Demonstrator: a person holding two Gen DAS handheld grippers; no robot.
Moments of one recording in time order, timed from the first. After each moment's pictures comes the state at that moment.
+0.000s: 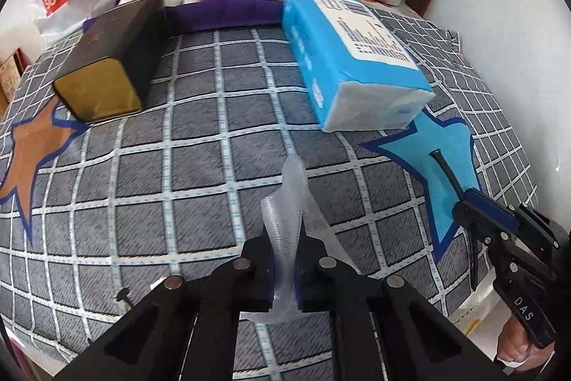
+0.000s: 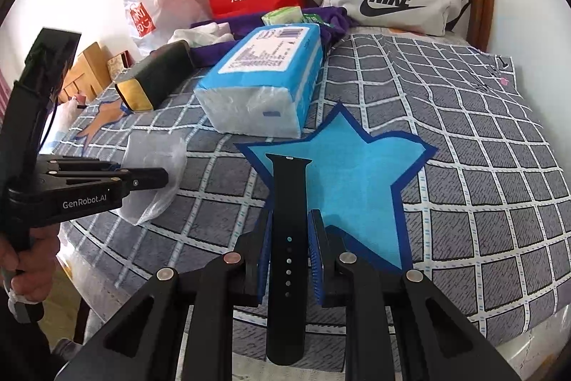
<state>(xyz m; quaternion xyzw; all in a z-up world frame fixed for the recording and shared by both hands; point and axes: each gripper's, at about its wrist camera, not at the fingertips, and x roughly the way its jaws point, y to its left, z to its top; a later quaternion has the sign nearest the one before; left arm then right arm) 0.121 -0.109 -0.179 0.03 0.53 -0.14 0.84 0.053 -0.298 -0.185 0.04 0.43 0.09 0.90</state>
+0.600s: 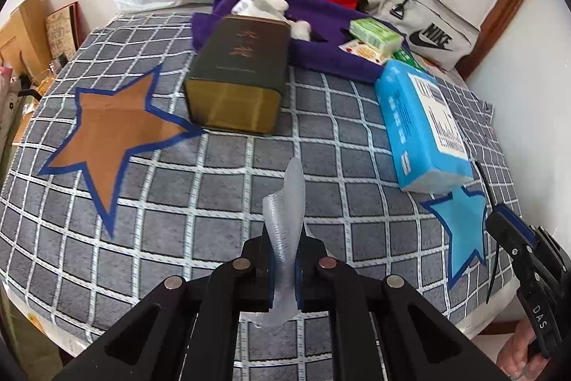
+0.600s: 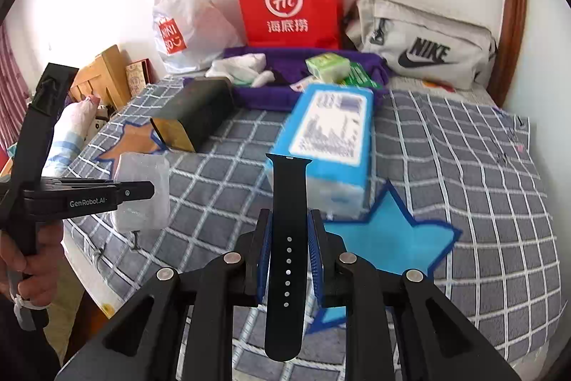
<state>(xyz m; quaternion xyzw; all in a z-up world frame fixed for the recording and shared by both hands) 0.142 -0.019 -0.142 -0.06 0.52 -0.07 0.85 0.079 -0.243 -0.122 0.01 0.40 0.11 0.91</state>
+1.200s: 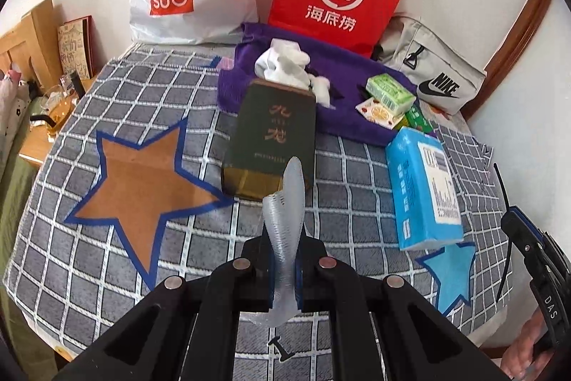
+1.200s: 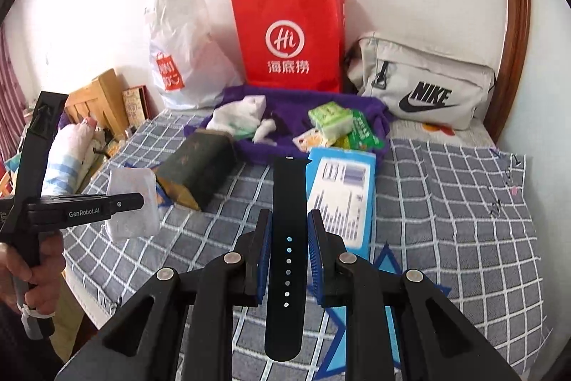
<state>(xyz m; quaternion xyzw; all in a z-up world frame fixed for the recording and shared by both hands) 0.176 0.014 -0.097 -0.09 0.48 -0.06 0.87 0.117 -0.233 -0.068 0.01 0.36 0.10 0.93</state>
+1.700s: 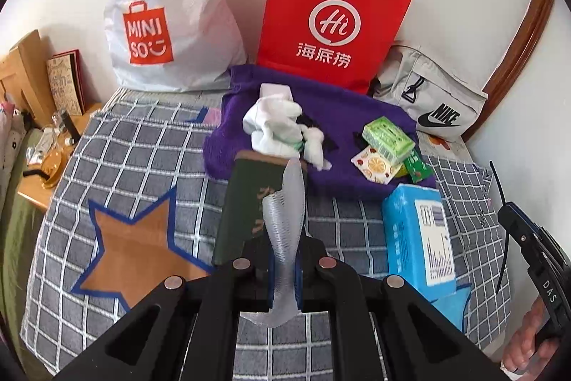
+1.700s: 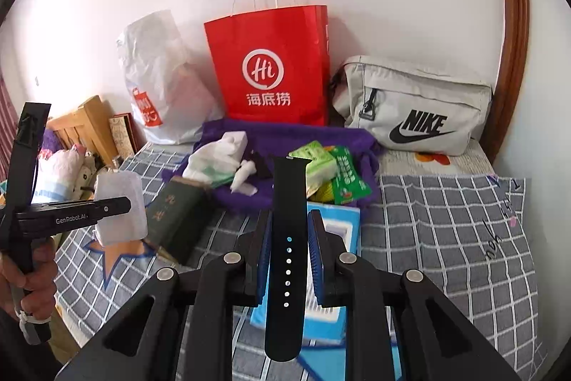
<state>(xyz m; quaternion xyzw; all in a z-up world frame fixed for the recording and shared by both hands) 0.241 0.006 -0.065 -0.07 0.46 -0.06 0.89 0.181 -0.250 -0.048 0.03 0.35 0.08 0.93</state>
